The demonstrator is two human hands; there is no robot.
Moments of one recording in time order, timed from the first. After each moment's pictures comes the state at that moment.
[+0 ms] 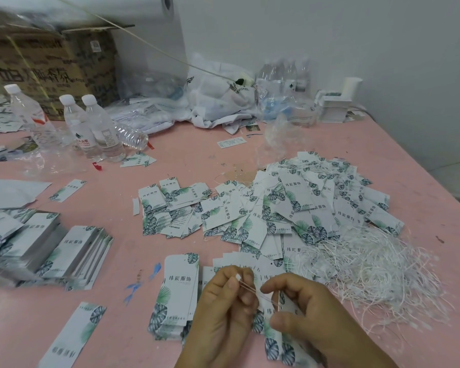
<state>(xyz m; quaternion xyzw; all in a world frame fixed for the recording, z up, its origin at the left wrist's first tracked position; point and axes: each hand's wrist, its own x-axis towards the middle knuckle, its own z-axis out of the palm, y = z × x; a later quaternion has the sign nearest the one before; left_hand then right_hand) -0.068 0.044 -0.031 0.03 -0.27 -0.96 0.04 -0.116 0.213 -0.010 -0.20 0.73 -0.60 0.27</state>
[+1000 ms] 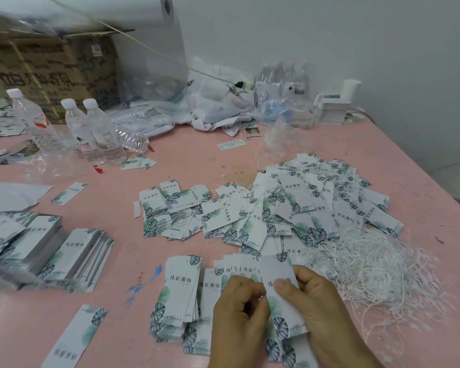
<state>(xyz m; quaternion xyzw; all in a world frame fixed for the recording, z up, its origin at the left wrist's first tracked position) -0.067 0.067 -0.052 0.06 -0.76 -0.59 0.27 -0.113 0.195 -0.020 -0.03 0.62 -0.76 0.20</state>
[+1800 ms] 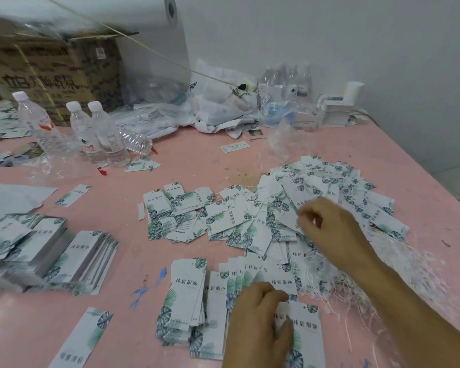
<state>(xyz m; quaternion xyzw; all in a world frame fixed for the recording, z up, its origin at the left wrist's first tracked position) -0.066 0.070 -0.063 -0.04 -0.91 -0.36 0.22 -0.217 0.212 0.029 -0.20 0.91 -0.35 -0.06</state>
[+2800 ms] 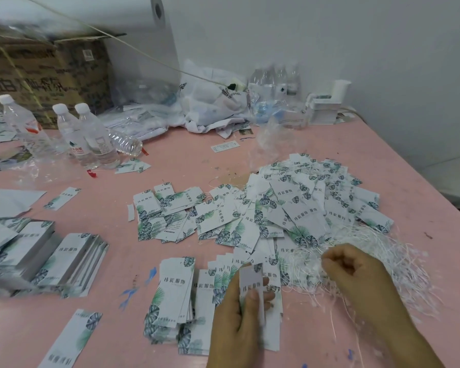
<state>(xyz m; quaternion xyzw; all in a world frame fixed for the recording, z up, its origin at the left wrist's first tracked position) -0.058 0.081 -0.052 0.09 -0.65 -0.74 0.16 -0.141 0.261 0.010 -0.04 0.85 -0.52 0.00</state>
